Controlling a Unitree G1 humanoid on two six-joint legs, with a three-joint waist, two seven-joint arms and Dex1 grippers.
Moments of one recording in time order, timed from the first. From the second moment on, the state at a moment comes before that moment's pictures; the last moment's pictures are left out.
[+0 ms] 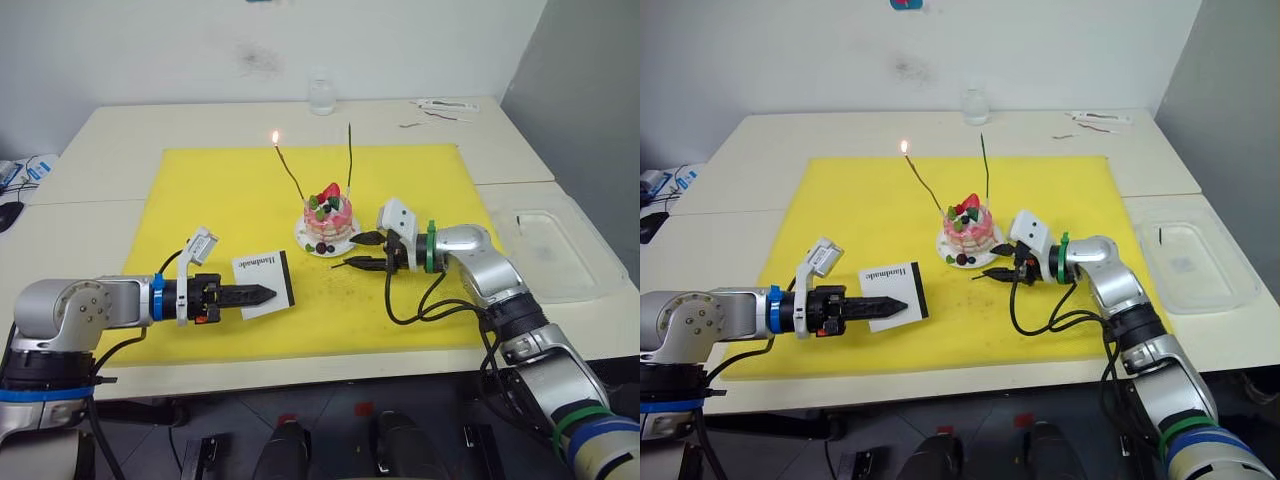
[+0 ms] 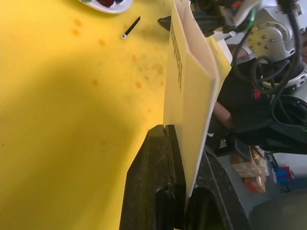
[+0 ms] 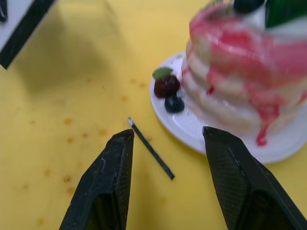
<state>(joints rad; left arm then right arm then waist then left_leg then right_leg) -0.40 0.86 0.14 -0.02 -0.94 1.30 -0.97 -0.78 -0.37 0.28 0.45 0.12 0.21 1.07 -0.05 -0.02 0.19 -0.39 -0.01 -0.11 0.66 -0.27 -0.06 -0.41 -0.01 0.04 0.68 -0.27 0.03</state>
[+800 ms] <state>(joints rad) -0.39 0.84 0.15 -0.05 -0.94 1.30 -0.97 -0.83 -0.35 0.32 0.54 0.04 0.23 1.10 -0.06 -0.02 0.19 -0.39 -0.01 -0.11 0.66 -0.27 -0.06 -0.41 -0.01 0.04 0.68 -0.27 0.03</state>
